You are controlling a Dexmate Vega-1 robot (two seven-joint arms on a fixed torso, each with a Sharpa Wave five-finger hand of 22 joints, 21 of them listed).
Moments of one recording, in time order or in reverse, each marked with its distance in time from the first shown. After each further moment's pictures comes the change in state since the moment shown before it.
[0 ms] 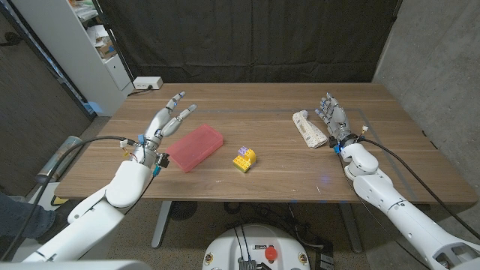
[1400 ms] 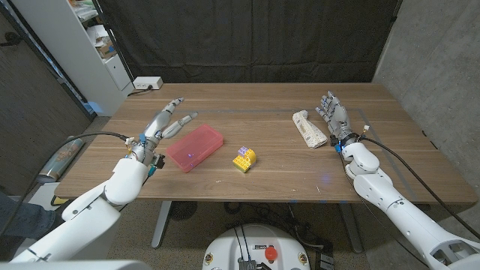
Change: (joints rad) left arm 0.013 0.043 -0.016 -0.042 0.106 0.185 -0.028; left_hand 0.036 0.001 0.012 -0.027 0.000 0.002 -0.009 0.000 0.000 -0.004 -0.004 0.000 0.000 0.000 0.000 0.000 0.000 0.000 0.000 0.000 0.000; right arm 0.016 0.005 0.003 0.030 0.010 0.037 0.038; right_hand -0.008 0.008 -0.004 -0.004 0.000 0.001 -0.002 0.000 0.002 0.000 0.000 0.000 0.000 -0.006 0.005 0.000 0.000 -0.007 0.007 0.000 -0.002
